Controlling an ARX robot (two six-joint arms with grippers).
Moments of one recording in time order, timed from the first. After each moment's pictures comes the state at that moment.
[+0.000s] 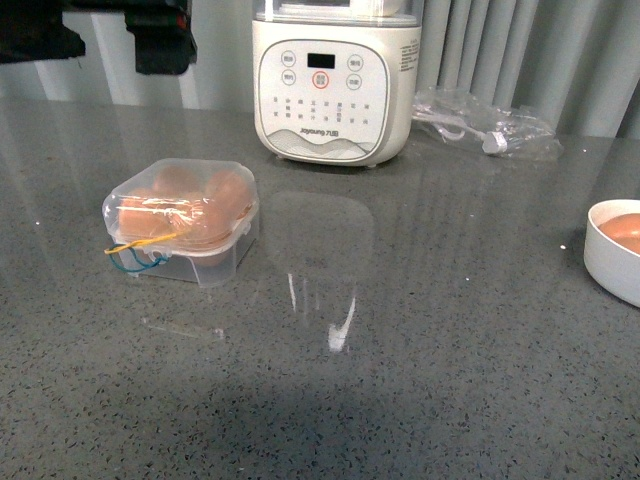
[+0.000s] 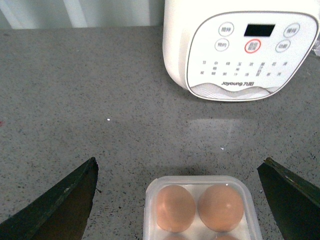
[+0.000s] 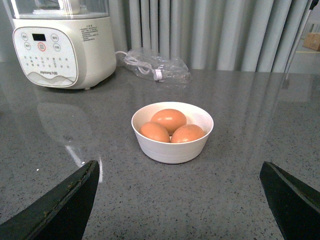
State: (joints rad) left arm -0.22 1.50 1.05 0.18 -0.06 0.02; right arm 0.00 0.00 0.01 0.00 0.00 0.00
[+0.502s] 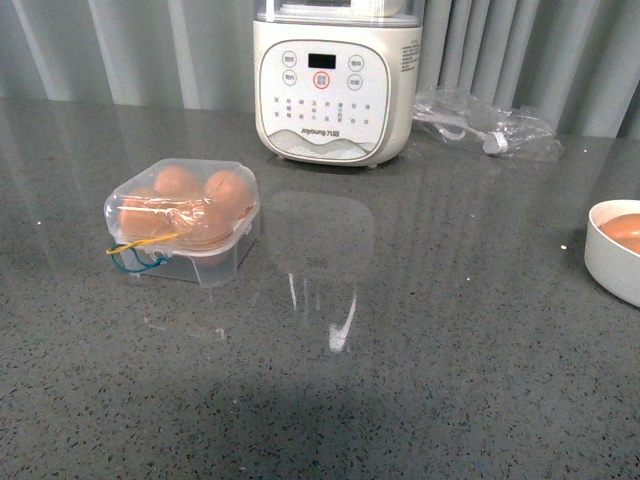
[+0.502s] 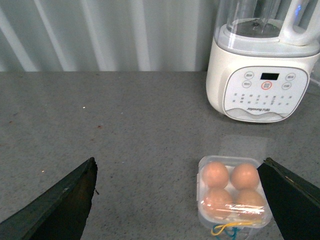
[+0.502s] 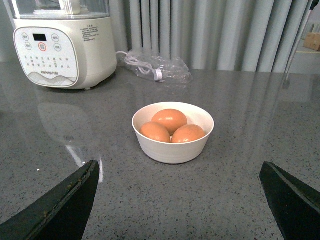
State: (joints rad) left arm -0.16 0.93 0.77 0.05 -0.14 0.07; right arm 0.00 0.00 0.01 0.00 0.00 0.00
